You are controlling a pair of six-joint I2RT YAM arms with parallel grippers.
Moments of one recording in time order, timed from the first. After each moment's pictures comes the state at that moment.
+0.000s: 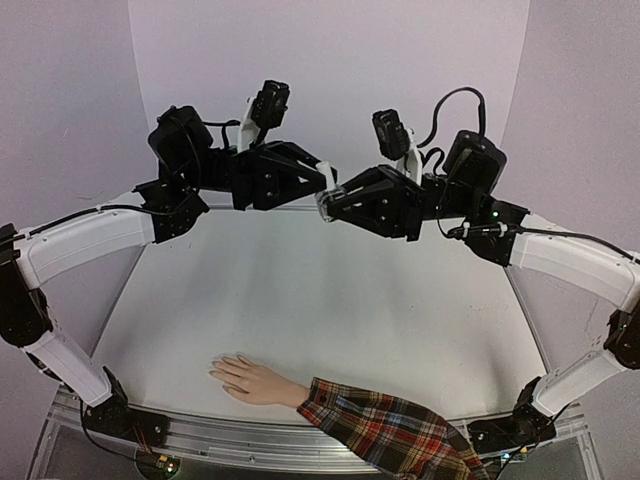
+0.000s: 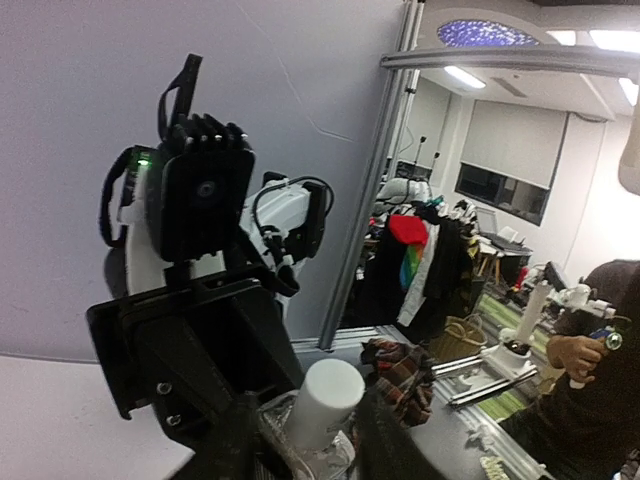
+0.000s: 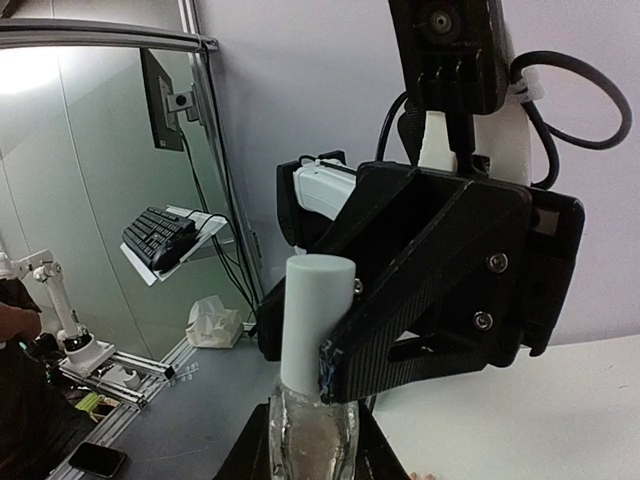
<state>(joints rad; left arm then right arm) -0.85 1.52 1.41 0.56 1.16 -0.58 0.83 1.43 1.29 0.37 -1.03 0.32</state>
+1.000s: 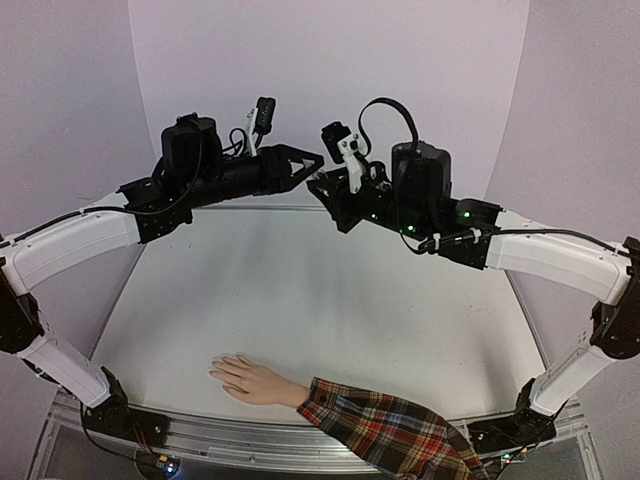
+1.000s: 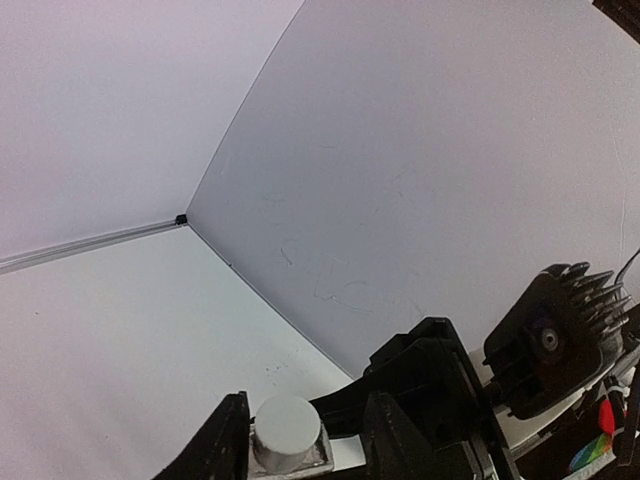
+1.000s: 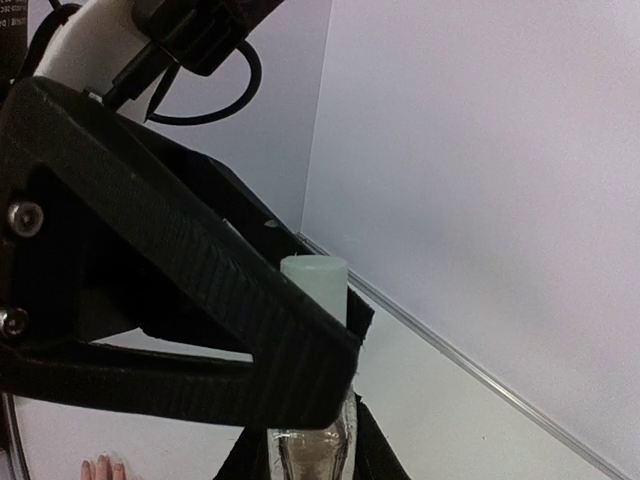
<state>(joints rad) -0.84 1.45 1.39 0.07 0.30 -0.55 0.99 1.55 1.42 0.02 0.15 -0.14</state>
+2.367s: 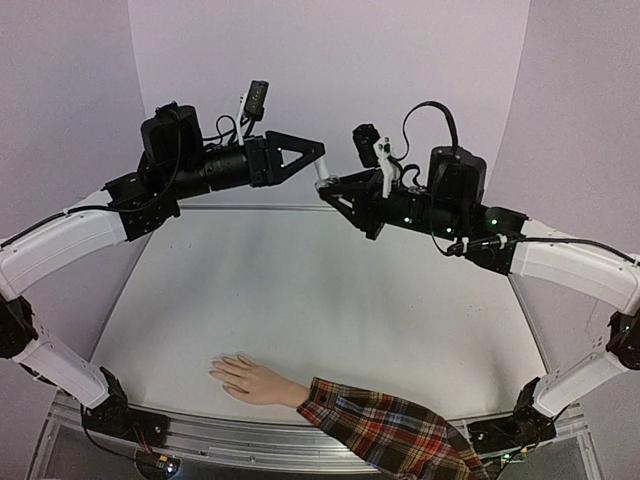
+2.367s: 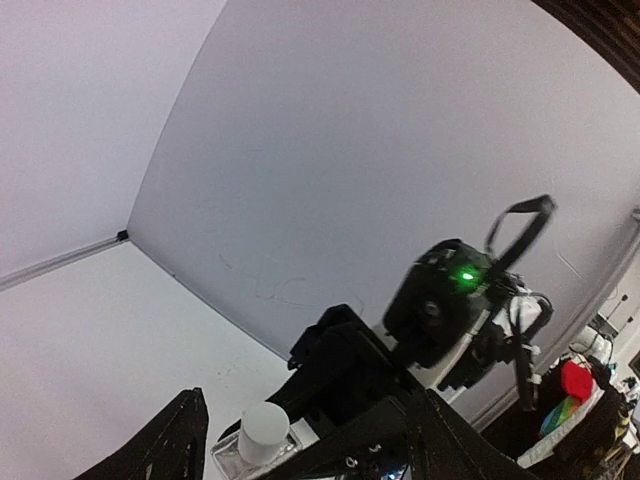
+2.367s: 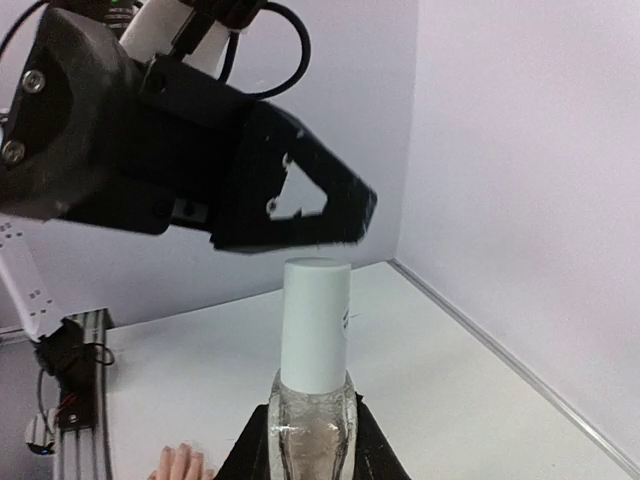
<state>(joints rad) -0.85 1.40 1.41 0.11 0.47 -0.55 0.90 1.41 1.27 0.11 -0.21 -0.06</state>
